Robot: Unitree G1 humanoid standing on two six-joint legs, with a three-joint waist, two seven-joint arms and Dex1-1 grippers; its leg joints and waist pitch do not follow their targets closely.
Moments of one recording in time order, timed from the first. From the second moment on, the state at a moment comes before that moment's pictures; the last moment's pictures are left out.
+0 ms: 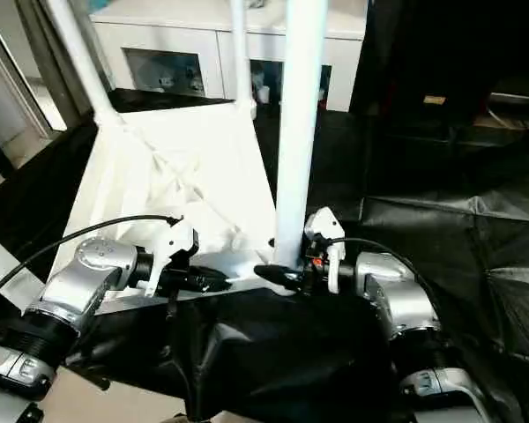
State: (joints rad) left arm -0.53 0.34 -0.26 0.52 -0.04 0.18 -1.26; right arm -0.45 -0.33 0.08 0.54 0.20 0.17 1.19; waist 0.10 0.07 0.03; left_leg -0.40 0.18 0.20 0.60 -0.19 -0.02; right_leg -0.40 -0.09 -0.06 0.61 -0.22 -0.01
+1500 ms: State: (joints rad) left arm -0.59 0.31 -0.27 0.60 -0.02 0.17 -1.27; right arm -0.41 -0.33 0.07 0.47 0.20 0.19 1.12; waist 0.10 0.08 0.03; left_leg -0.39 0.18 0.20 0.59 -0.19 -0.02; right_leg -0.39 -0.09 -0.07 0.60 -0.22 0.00
